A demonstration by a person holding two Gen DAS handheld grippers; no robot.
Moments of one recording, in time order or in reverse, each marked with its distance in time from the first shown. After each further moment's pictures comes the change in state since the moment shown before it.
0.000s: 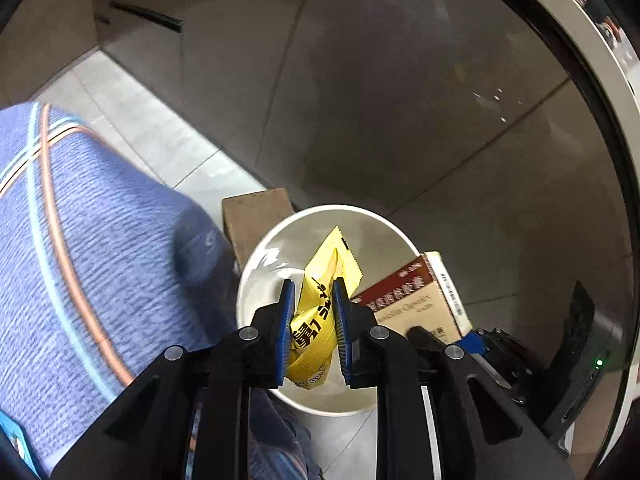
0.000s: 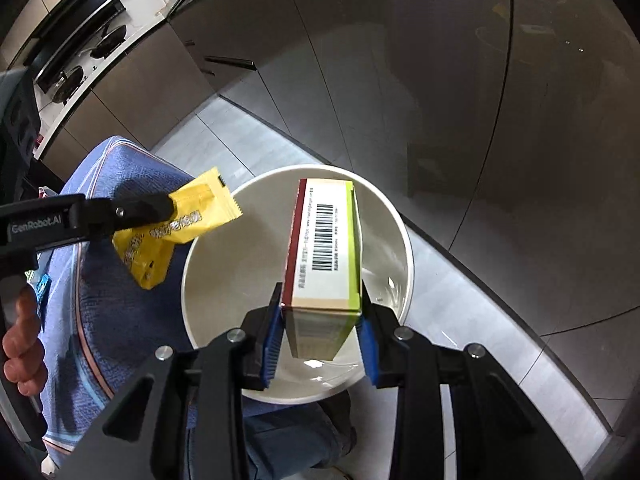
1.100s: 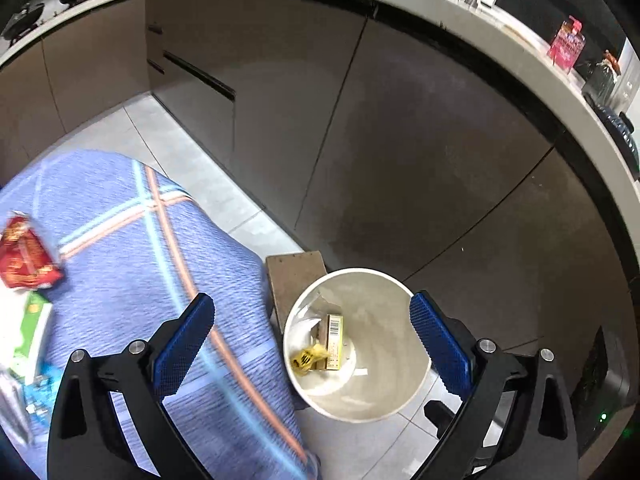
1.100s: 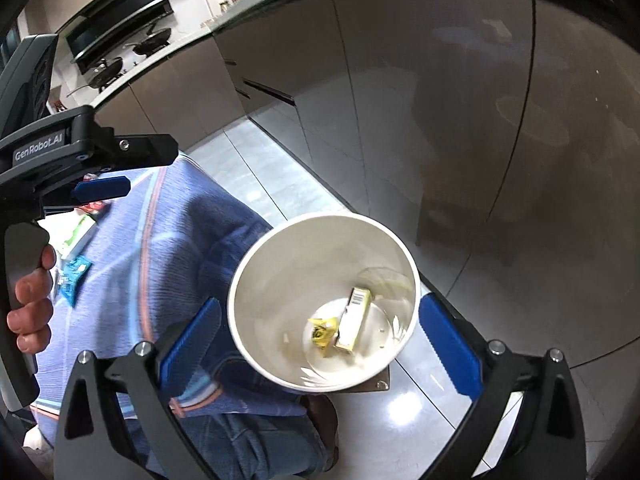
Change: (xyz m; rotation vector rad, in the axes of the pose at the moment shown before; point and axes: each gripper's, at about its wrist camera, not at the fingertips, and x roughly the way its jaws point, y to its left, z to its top) left arm -0.108 0.007 -0.011 -0.070 -0.263 0.144; right arm -0.071 0.027 -0.004 -0.159 -0.148 0.027
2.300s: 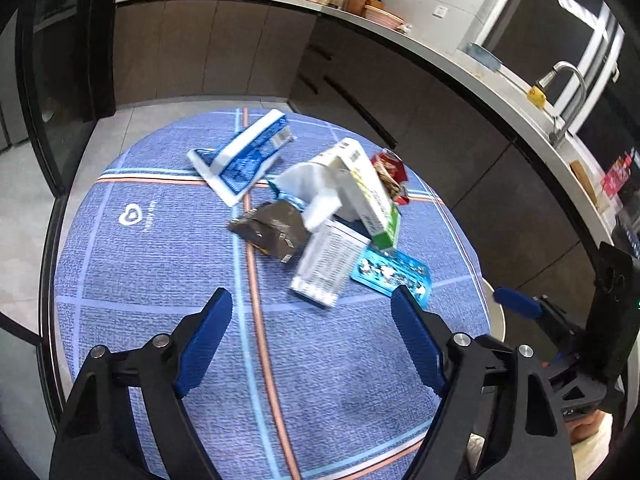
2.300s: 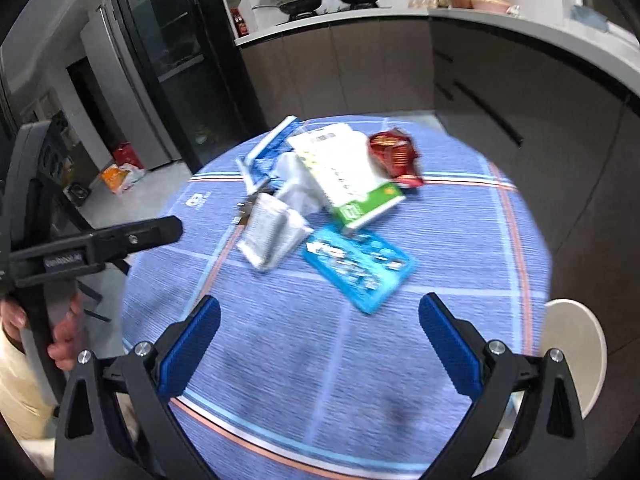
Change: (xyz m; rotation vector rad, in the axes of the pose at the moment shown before) left arm -0.217 0.258 -0.171 -0.376 -0.177 0.162; right arm -0.035 0.275 -0.011 -0.473 0.099 0.414
